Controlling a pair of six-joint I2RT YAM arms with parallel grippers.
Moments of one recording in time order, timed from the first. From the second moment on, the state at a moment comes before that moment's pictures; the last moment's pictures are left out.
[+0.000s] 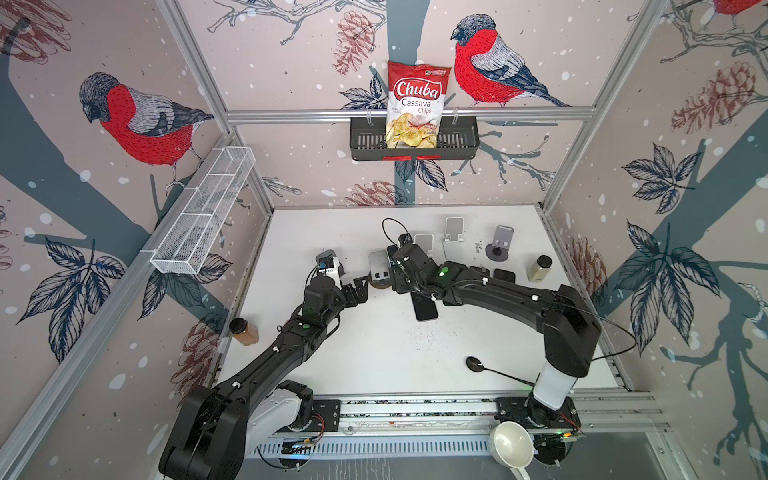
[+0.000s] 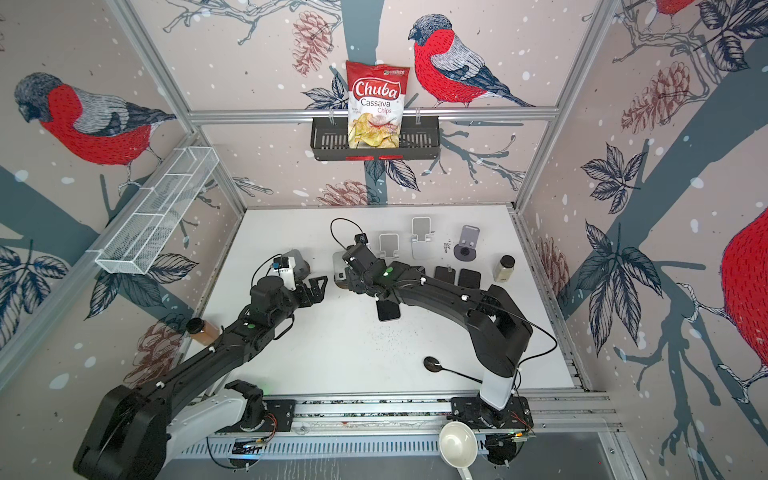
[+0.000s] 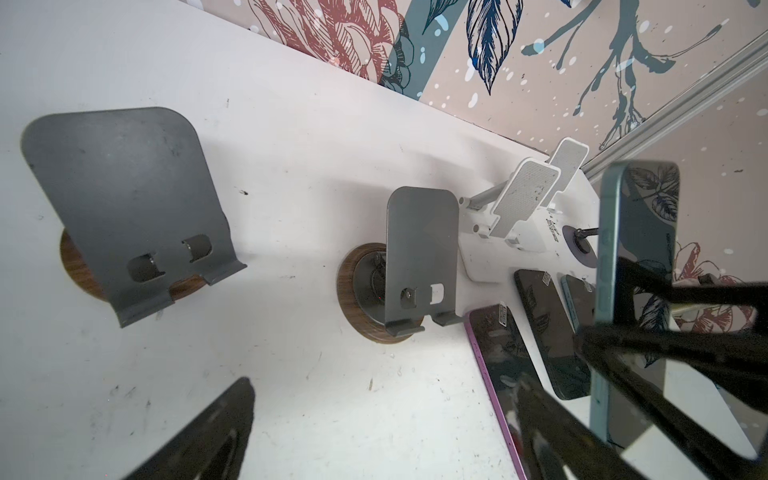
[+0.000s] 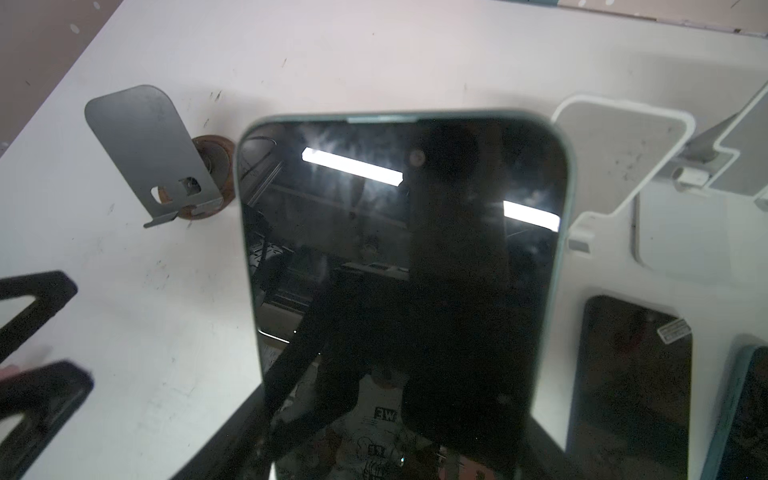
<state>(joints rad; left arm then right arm) -0.36 1.05 0.43 0.19 0.06 -0.50 0.98 1.75 1.32 -0.42 0.30 0.45</state>
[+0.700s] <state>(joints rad) -0.38 1.09 0.48 0.17 0.11 -0.54 1.04 1.74 1.19 -0.43 0.11 0.50</state>
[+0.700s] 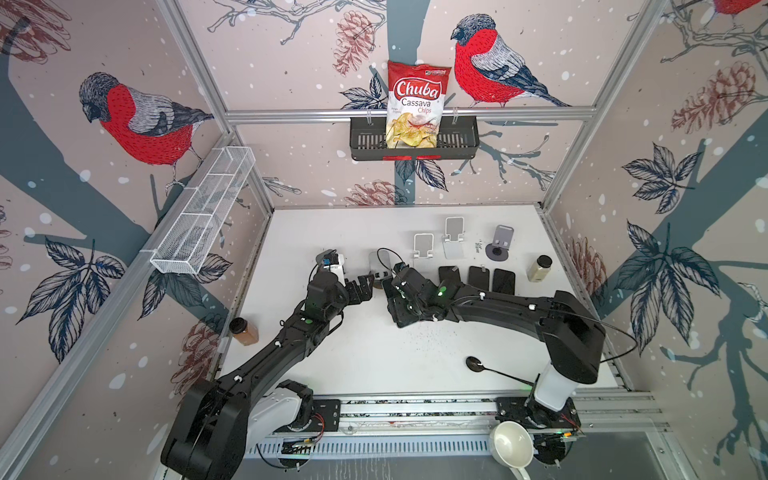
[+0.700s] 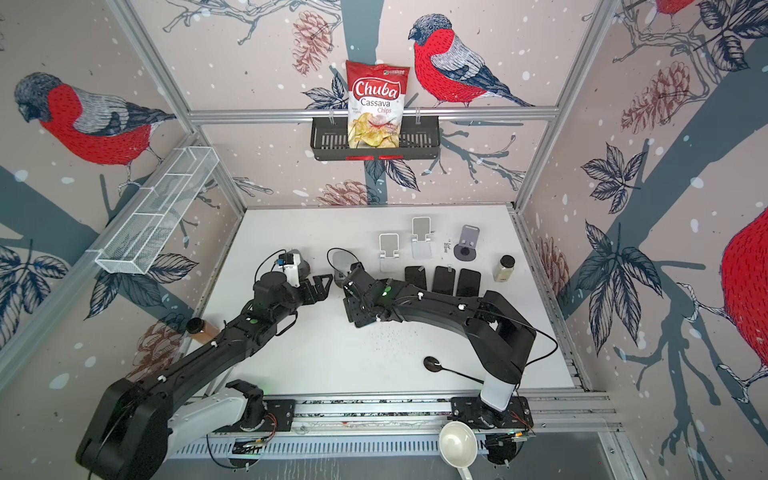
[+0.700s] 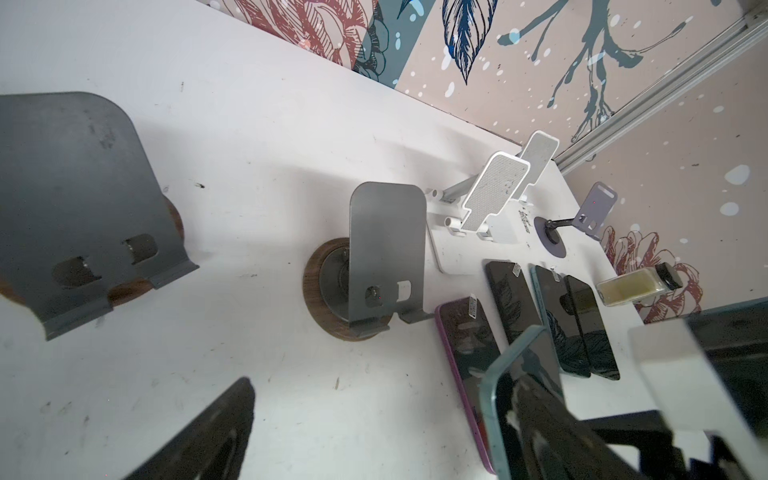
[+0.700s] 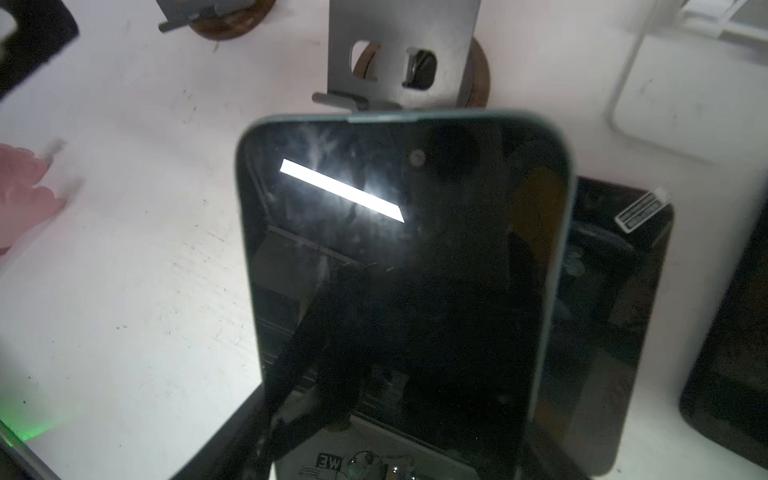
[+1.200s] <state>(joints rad) -0.42 1.12 0.50 0.18 0.10 -0.55 1.04 1.83 1.18 -0.43 0.05 0.50</state>
